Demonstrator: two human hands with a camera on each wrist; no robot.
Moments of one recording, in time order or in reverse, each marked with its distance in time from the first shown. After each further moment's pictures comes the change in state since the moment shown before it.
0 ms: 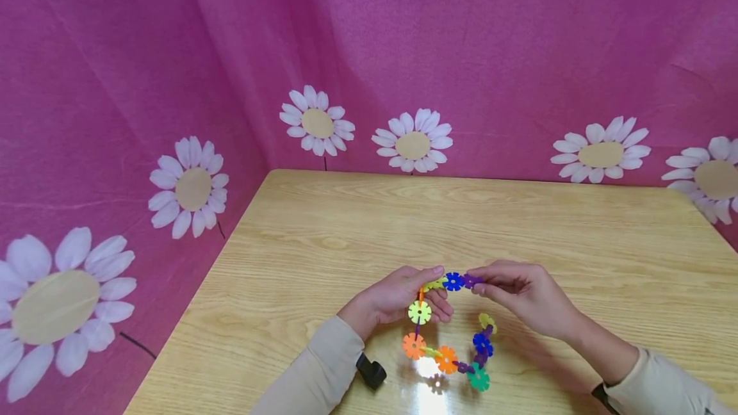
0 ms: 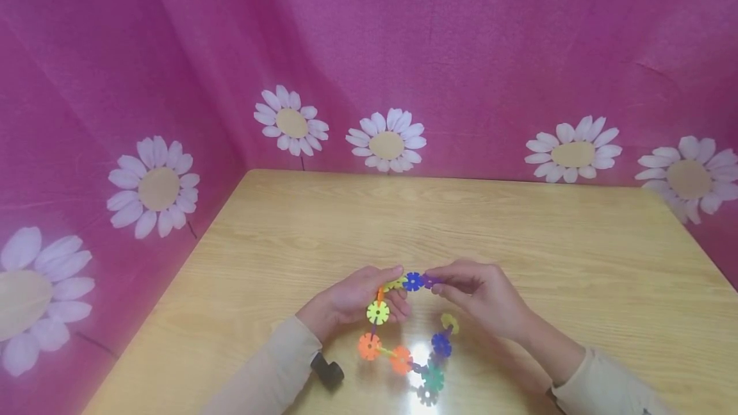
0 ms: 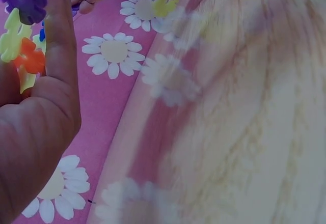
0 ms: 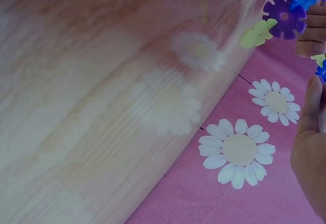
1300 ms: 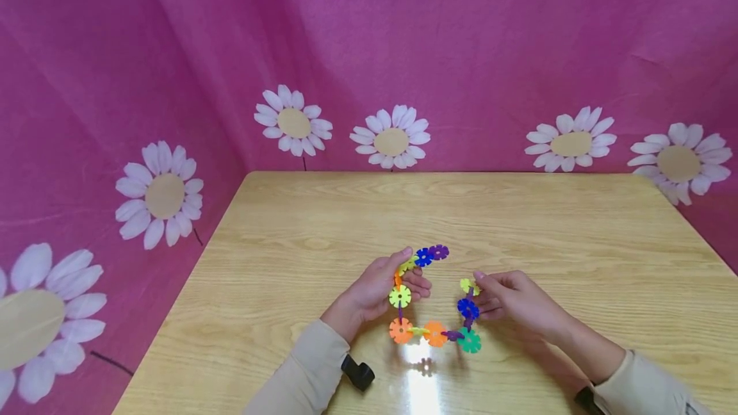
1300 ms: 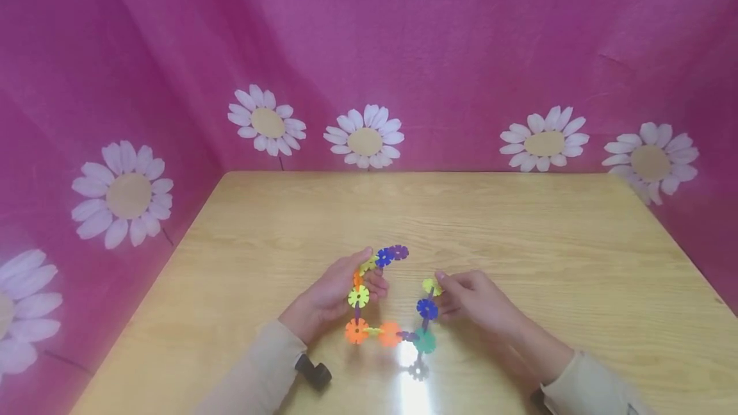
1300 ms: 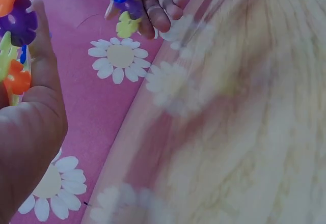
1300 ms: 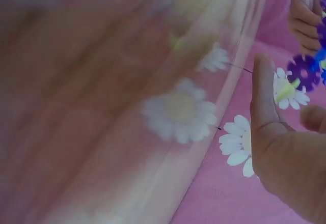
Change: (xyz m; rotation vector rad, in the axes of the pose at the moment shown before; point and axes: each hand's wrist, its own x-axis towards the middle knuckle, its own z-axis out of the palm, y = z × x) left_hand 0.000 0.002 0.004 -0.114 0.125 0.106; right_hand -0.023 0.005 -0.007 0.170 -0.014 0.748
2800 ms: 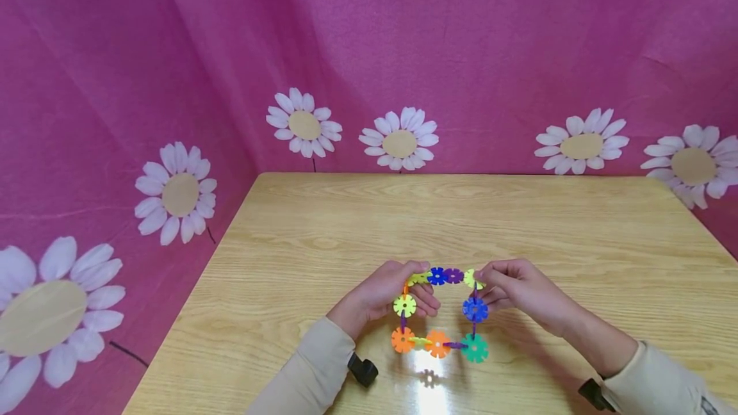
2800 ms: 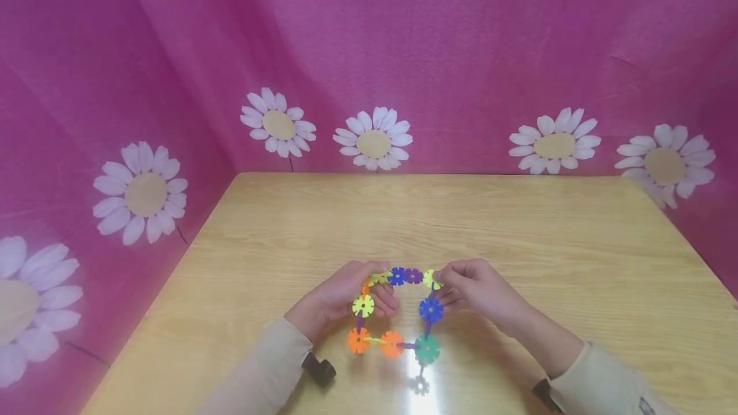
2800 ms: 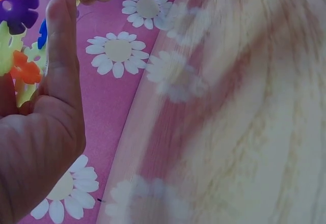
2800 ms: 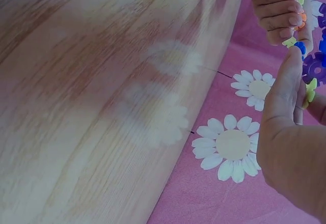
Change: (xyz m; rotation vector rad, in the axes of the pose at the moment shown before) left_hand -0.007 0.005 0.003 0.166 -0.005 -0.101; right_hand -0.001 -0.031 0.000 0.022 -0.050 -0.058
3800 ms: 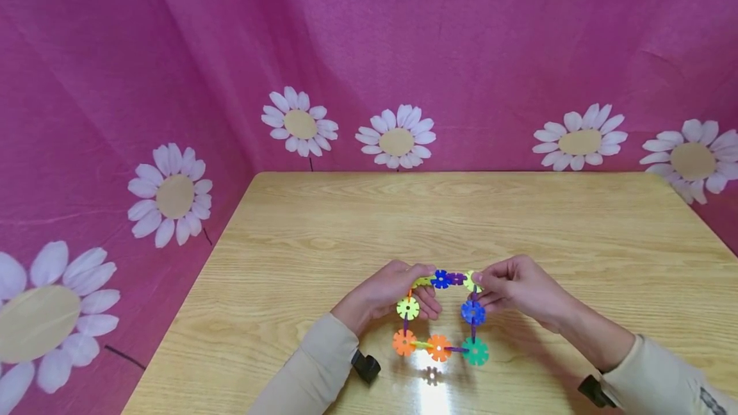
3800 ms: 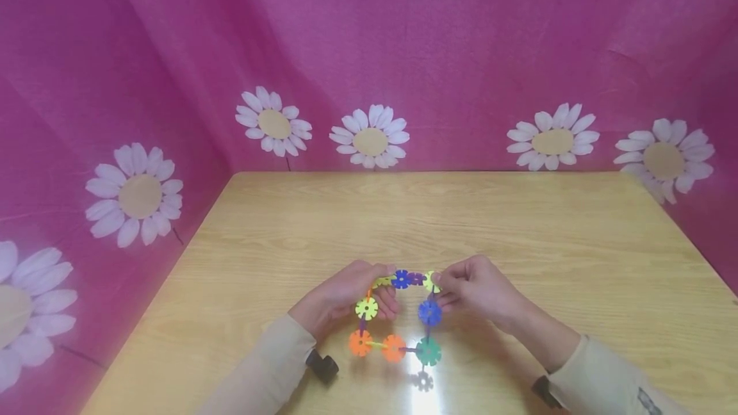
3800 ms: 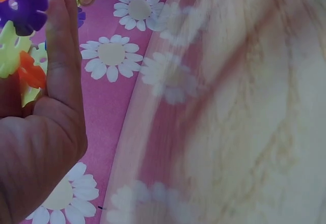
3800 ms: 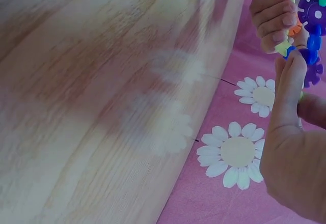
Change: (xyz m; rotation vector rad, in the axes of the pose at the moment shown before) left_hand 0.009 0.000 0.009 0.088 0.007 -0.010; right_hand -0.001 -0.001 -0.004 0.030 -0.026 0.001
